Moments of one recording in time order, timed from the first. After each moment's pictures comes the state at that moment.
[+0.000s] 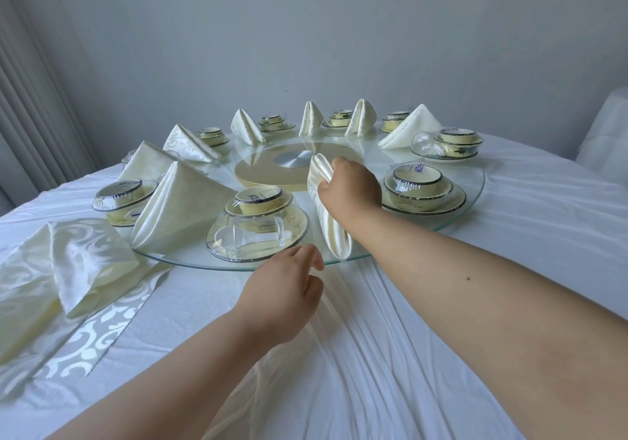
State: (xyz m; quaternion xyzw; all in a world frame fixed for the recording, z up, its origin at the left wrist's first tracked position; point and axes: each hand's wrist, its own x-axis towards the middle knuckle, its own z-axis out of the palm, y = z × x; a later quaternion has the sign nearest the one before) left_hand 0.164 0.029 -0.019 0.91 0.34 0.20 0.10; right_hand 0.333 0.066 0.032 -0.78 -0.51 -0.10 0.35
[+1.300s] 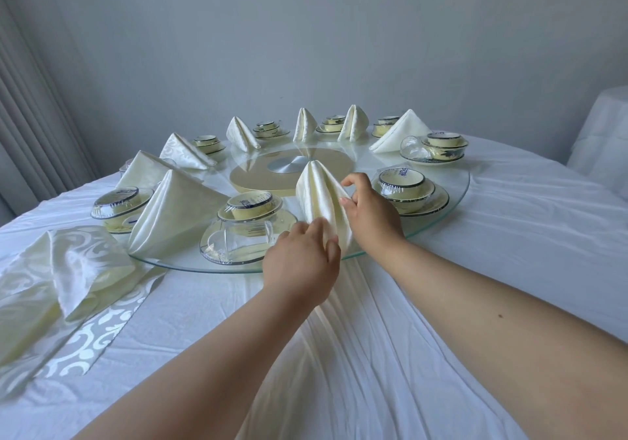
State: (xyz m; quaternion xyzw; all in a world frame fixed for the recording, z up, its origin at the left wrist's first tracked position) left_hand 0.221 0.027 -0.015 0.86 0.44 0.25 0.03; right_hand 0.367 0.022 -0.004 -0.74 -0.53 -0.05 0.41
